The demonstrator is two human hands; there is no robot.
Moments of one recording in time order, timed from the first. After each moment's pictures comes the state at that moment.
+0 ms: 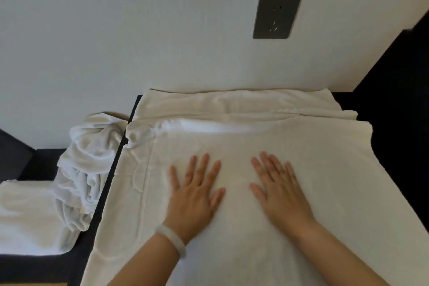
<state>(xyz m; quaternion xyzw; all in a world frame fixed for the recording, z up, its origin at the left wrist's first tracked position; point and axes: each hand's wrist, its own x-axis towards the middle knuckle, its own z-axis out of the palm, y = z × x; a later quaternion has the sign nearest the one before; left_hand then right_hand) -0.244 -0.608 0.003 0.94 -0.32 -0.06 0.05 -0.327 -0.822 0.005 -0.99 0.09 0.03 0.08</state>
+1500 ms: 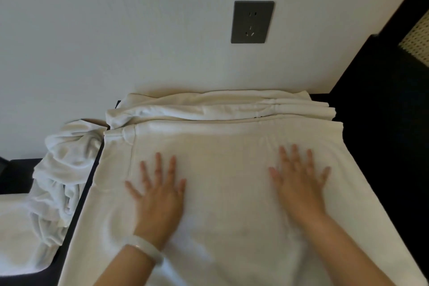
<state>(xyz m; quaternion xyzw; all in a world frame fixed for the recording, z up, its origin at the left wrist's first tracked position) -0.235 -0.606 0.021 0.99 -0.14 -0.03 0.08 -0.337 -0.873 0.033 -0.95 0.32 0.02 0.03</state>
